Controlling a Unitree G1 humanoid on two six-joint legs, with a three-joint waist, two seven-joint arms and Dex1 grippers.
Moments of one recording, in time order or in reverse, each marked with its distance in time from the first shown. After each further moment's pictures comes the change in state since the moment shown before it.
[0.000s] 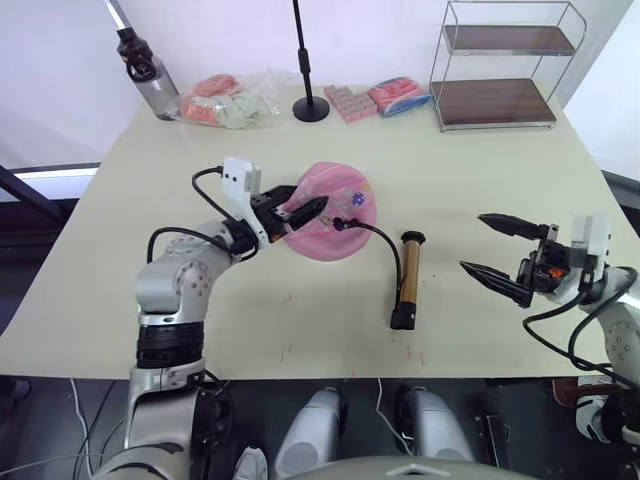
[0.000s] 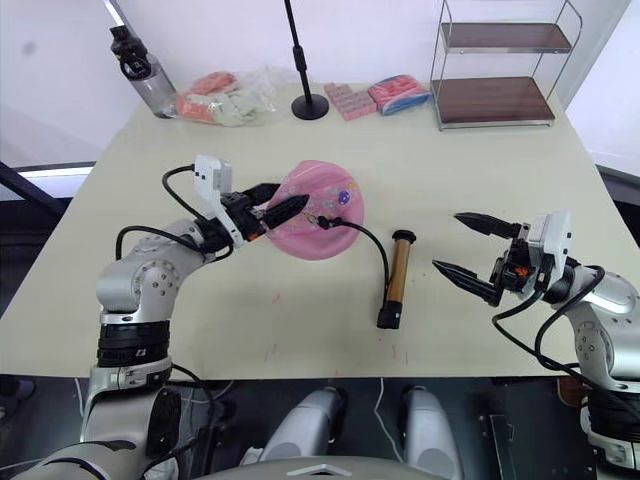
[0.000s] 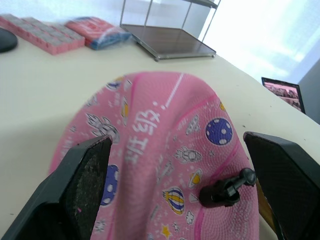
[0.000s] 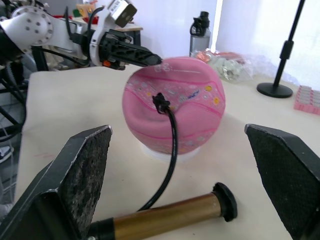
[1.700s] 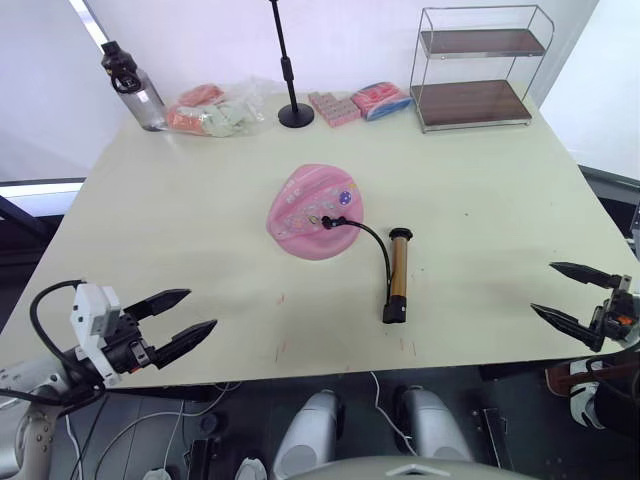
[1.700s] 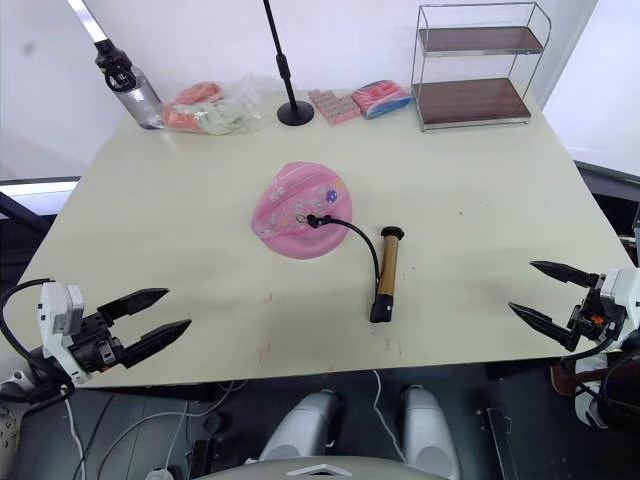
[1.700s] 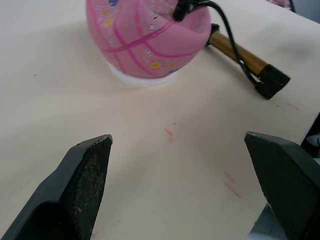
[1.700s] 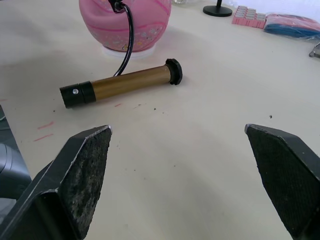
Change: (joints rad) left arm 0.848 0.303 0.356 -0.105 -0.076 -0.444 -0.550; right arm 0.167 -0.145 -0.161 0.453 -0.064 -0.348 0.223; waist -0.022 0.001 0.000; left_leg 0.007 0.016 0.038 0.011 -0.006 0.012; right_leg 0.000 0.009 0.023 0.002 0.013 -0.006
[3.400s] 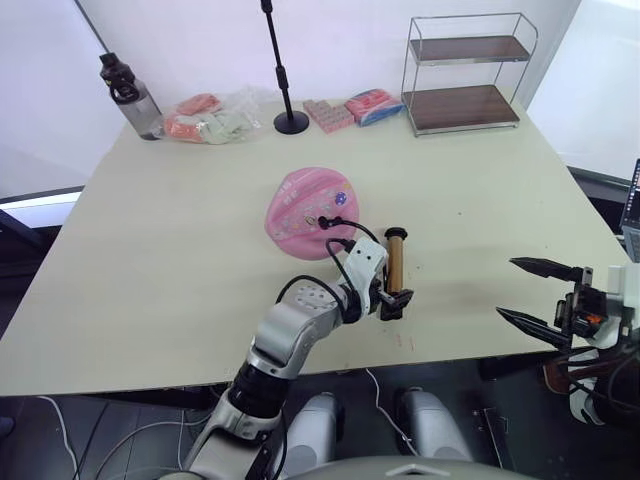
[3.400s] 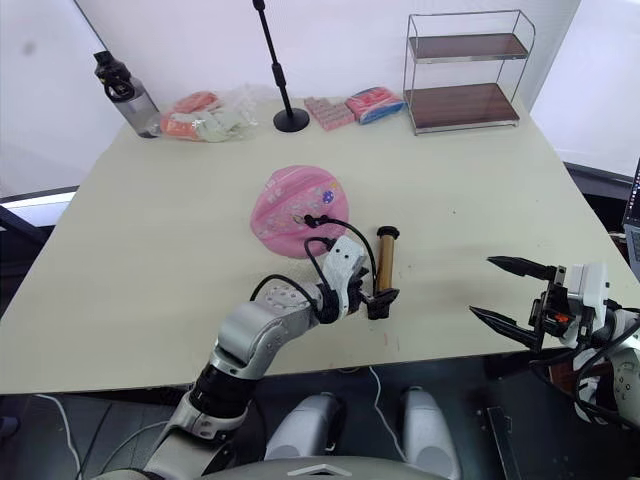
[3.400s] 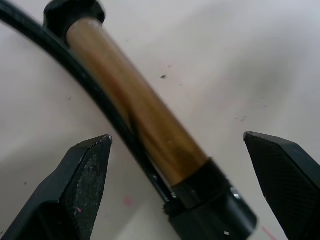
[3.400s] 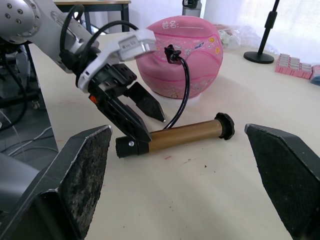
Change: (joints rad) left arm -0.714 -0.638 -0.890 -0.043 0.370 0.725 0.904; right arm 0.034 0.062 0.087 -0.318 0.061 0.133 -0.073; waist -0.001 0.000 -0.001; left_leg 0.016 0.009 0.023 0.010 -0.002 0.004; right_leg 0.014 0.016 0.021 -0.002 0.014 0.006
